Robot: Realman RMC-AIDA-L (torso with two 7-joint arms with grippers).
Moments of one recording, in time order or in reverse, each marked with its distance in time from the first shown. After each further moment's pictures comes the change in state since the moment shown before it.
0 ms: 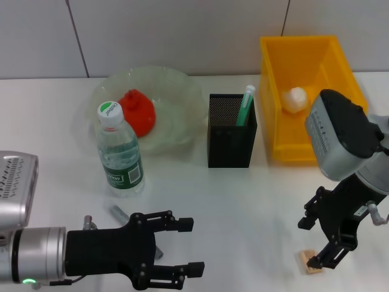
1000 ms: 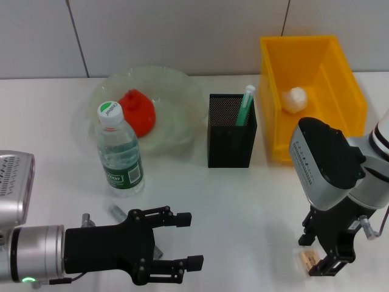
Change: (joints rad) left arm 0.015 -0.005 -0.025 0.014 0.002 -0.006 -0.013; right arm -0.006 0.003 -0.160 0.032 0.004 0.065 -0.010
